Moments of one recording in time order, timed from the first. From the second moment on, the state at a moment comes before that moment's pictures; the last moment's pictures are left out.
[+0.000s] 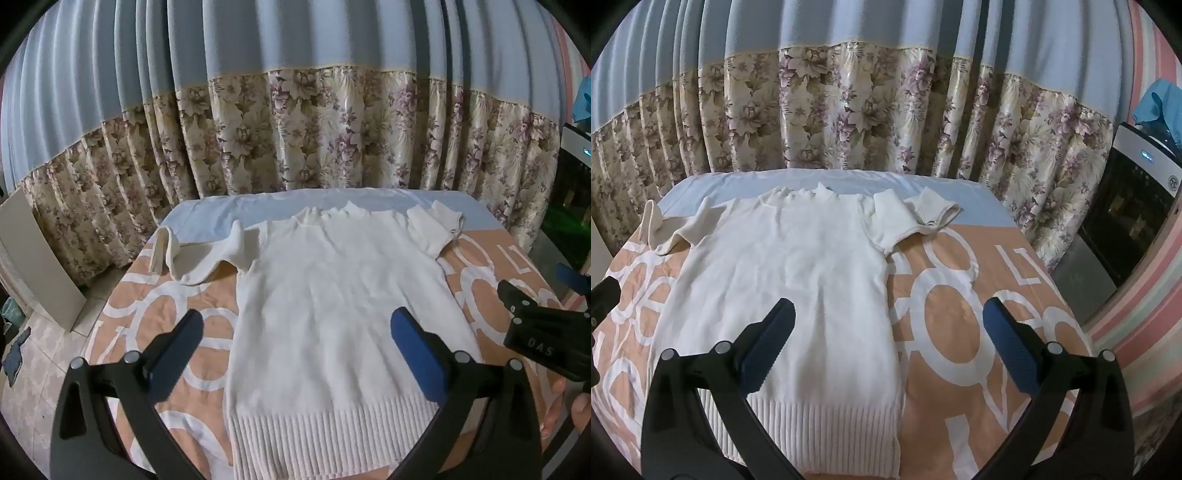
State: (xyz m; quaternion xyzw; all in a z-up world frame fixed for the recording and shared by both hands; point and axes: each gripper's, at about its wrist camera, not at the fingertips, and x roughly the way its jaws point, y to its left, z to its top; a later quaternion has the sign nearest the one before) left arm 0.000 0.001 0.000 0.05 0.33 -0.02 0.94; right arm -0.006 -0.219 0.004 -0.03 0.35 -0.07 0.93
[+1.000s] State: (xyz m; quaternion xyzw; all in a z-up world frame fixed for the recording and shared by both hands) left arm 0.001 -0.007 0.003 0.04 0.32 -0.02 0.95; right arm -0.006 -0.221 0.009 -0.03 0.35 -0.07 0.93
